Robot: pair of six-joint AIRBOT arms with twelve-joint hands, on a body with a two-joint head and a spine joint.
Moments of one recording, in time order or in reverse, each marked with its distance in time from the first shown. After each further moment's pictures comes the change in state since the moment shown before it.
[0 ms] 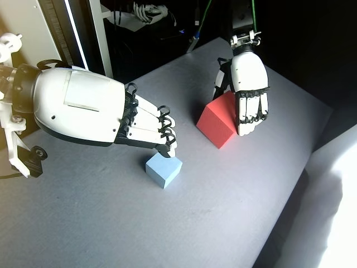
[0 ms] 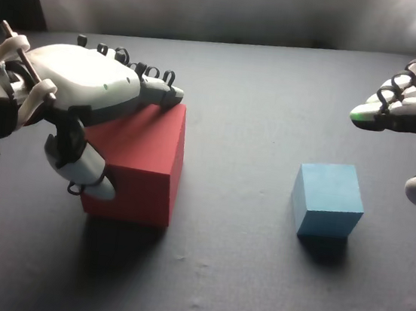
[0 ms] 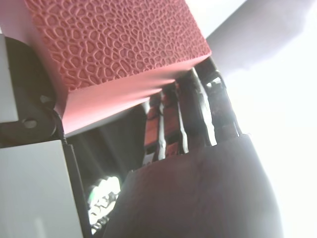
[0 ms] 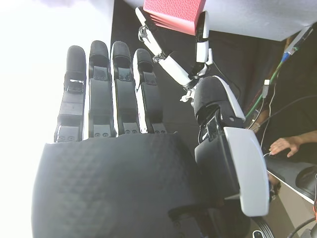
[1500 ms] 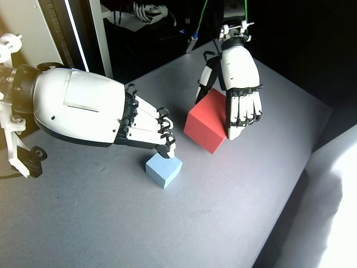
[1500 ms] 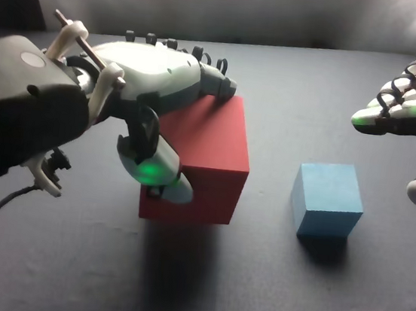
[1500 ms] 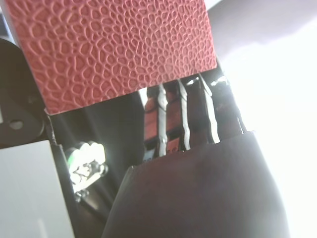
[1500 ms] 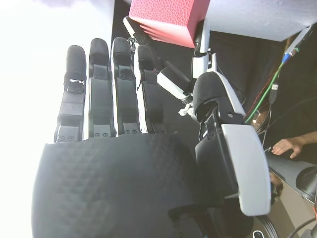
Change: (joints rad) left arm -0.108 -0.092 -0.099 -0.198 -0.203 0.019; right arm 0.000 0.000 0.000 0.000 -0.001 0.000
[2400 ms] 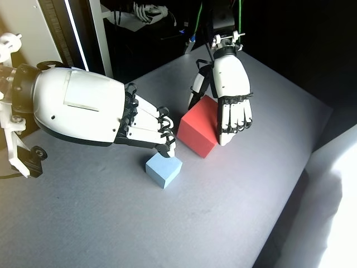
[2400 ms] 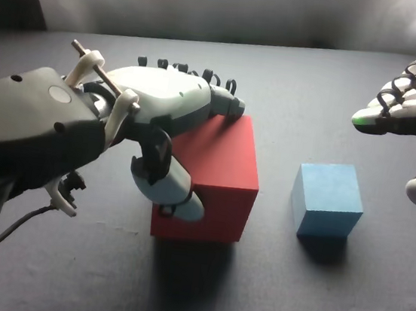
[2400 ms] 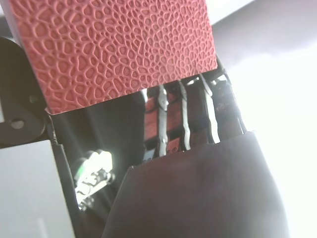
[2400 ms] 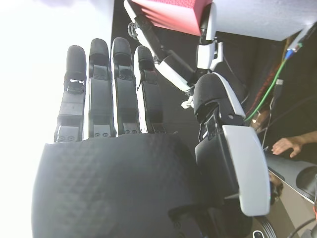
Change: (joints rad) left arm 0.063 -0.048 0.018 0.102 -0.019 -0.132; right arm 0.000 0.000 0.000 0.000 0.001 0.000
